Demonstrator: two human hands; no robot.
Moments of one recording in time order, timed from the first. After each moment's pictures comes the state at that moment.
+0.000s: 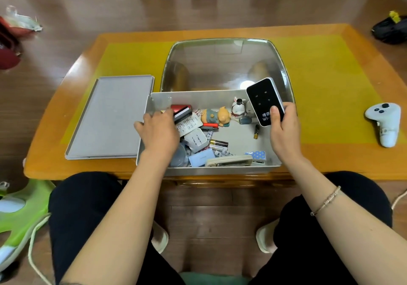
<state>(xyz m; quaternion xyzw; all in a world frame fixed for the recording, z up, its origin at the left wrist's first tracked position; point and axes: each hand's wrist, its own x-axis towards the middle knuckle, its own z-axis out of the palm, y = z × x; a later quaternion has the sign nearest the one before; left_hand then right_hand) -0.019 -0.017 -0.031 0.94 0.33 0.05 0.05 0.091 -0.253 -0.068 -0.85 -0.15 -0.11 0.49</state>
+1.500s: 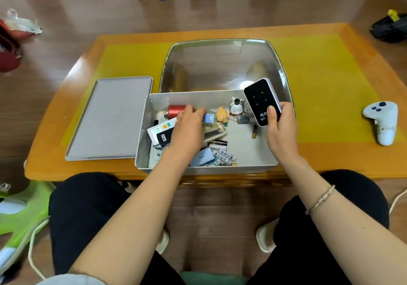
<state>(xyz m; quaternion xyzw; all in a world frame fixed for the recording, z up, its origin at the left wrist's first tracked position) 0.004 -0.056 -0.039 0.96 0.16 0.08 0.22 0.091 -0.253 -0.070 -0.86 -0.14 -0.13 0.47</state>
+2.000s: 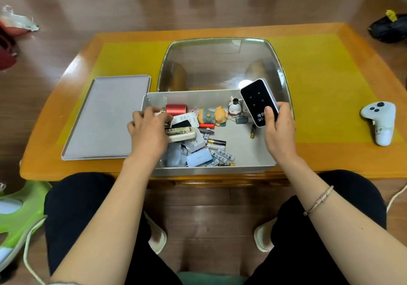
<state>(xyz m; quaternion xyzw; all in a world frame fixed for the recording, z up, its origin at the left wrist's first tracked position) -0.034 -0.005 -0.033 0.95 0.27 0.08 0.12 0.091 -0.252 -0.070 -0.87 -0.14 -0.12 0.45</state>
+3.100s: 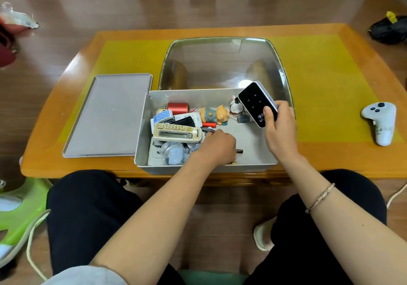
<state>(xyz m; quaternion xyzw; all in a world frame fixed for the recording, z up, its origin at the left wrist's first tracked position) 0.022 -0.104 -0.071 0.99 -0.02 -0.12 0.10 0.090 -0.252 -0.067 -0.90 -0.15 -0.11 0.40</state>
